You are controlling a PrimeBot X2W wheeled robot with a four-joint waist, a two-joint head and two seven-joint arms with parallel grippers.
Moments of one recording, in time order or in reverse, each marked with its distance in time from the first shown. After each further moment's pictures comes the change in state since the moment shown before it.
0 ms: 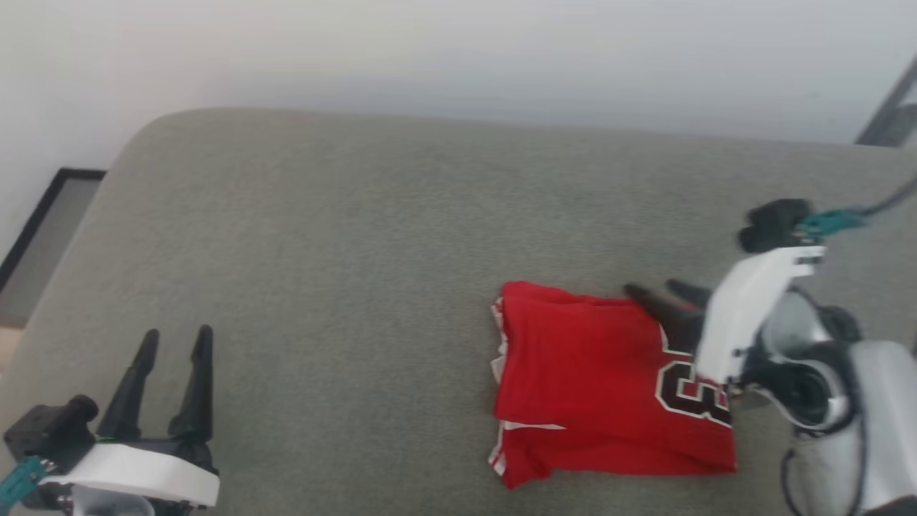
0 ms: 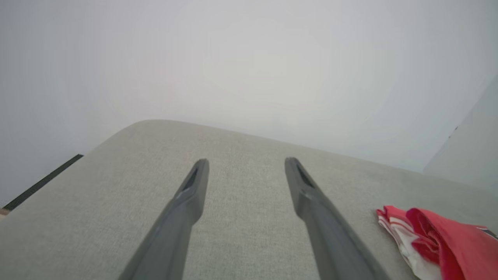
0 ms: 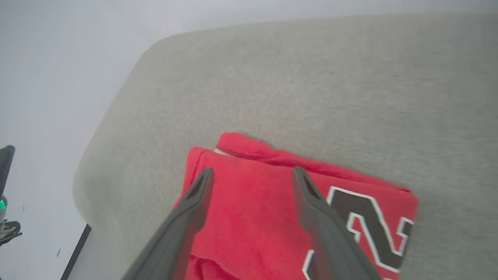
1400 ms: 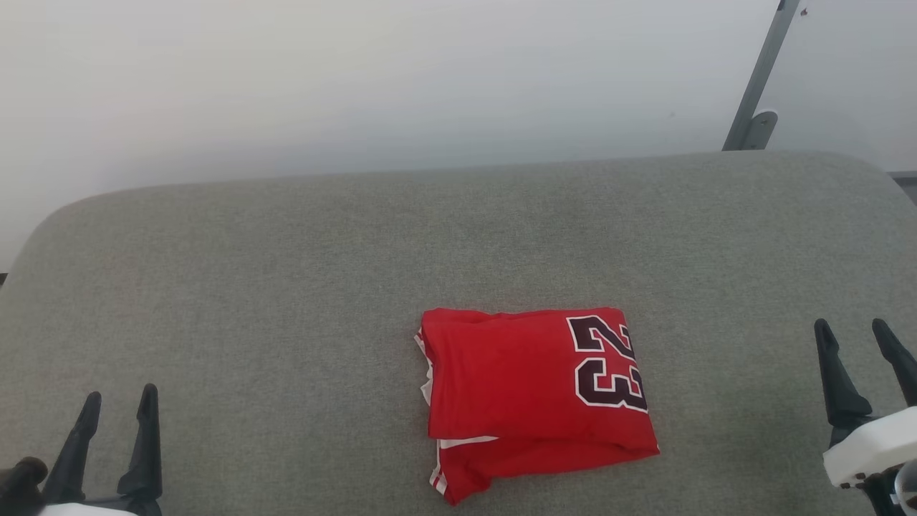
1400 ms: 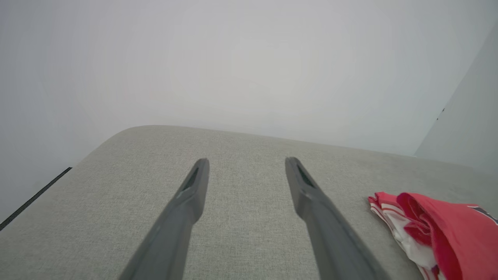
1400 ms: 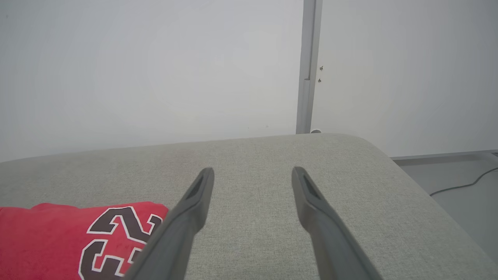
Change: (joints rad) left arm 0.139 0.017 0.126 -0.010 0.048 0.002 0.000; right arm 0.340 -0.182 -0.142 0.055 -0.213 0.000 -0.924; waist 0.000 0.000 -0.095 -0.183
